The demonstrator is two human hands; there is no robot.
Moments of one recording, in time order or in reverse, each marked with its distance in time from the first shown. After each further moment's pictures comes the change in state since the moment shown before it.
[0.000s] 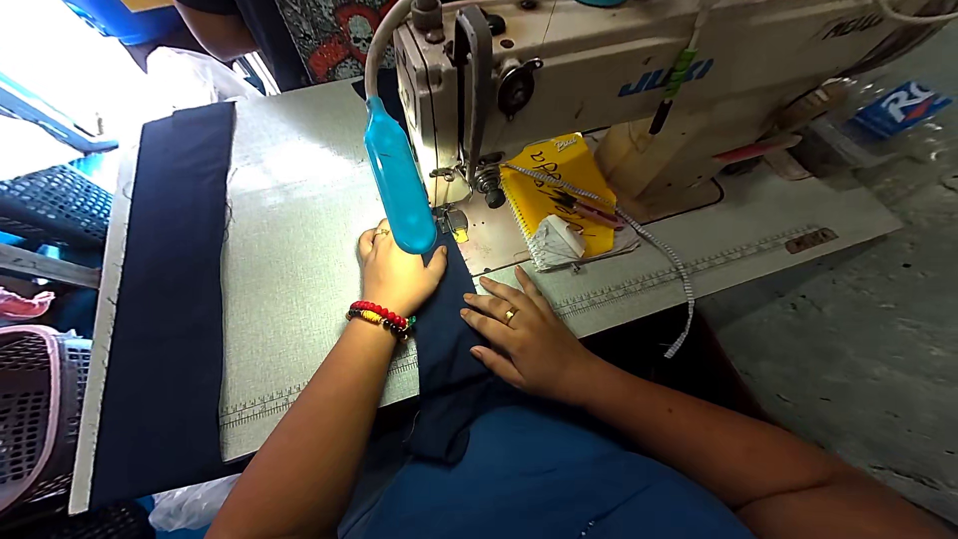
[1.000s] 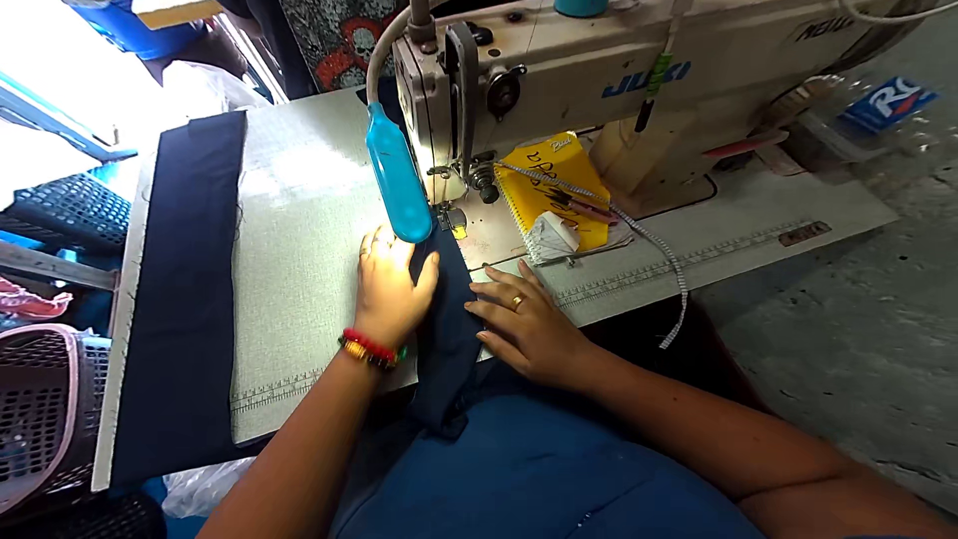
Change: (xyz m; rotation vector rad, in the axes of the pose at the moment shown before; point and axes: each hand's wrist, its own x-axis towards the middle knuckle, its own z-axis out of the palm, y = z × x) left_hand -0.045 0.019 -0.025 -0.144 0.197 0.092; right_hand -0.003 0.005 -0.008 0.137 0.091 0.004
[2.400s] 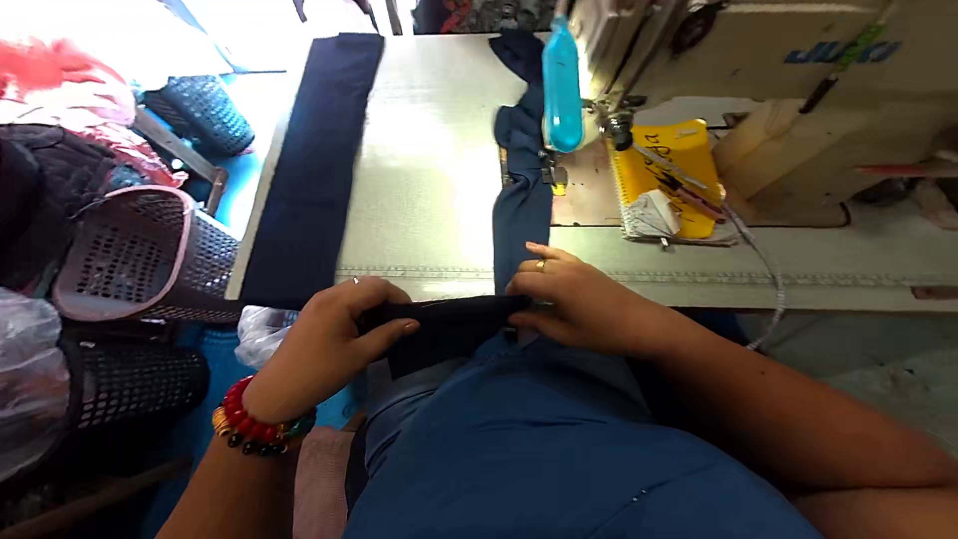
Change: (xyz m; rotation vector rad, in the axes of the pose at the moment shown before) left_hand -0.176 -0.002 -0.156 -0.183 -0.108 -0.161; right_hand 0.046 -0.065 -0.023 0.159 -0.316 -0.402
